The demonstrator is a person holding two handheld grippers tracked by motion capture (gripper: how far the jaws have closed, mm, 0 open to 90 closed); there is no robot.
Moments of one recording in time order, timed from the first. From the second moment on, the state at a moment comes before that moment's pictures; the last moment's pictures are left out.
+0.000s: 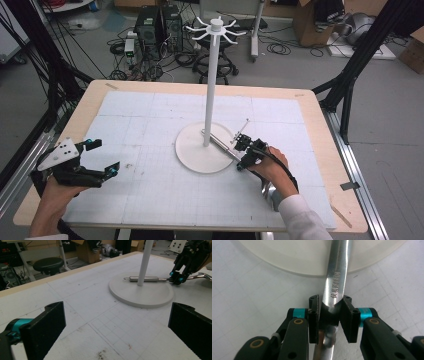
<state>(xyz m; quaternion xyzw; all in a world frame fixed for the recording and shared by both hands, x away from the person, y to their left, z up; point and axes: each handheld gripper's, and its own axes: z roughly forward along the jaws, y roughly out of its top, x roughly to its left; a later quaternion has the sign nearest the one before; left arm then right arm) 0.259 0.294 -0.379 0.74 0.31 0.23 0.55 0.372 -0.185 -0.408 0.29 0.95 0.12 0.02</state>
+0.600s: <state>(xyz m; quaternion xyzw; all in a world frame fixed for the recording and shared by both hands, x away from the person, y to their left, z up) 0.259 0.294 -0.380 0.74 0.31 0.23 0.55 0.373 -0.193 -0.403 0.32 0.94 0.11 0.04</state>
